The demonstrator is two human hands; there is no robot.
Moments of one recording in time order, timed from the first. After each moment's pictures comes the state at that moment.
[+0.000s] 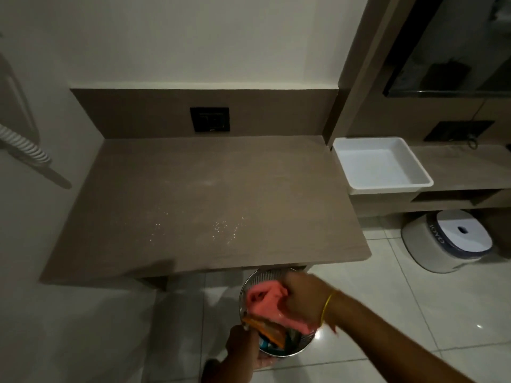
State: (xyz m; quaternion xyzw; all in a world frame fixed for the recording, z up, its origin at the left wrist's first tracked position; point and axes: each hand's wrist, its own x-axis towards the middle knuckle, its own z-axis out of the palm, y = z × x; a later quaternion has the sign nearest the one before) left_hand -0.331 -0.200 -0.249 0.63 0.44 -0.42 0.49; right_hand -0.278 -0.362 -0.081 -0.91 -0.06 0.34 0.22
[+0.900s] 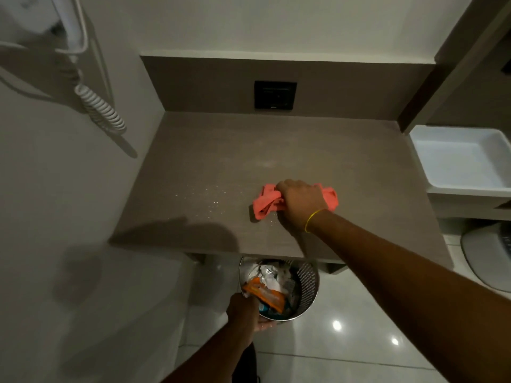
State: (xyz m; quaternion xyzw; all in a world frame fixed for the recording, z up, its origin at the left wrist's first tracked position) left_hand -0.287 -0.090 -0.218 0.54 0.50 -0.33 0.60; right_hand -0.107 -0.252 -0.109 -0.99 -0.12 0.10 0.07
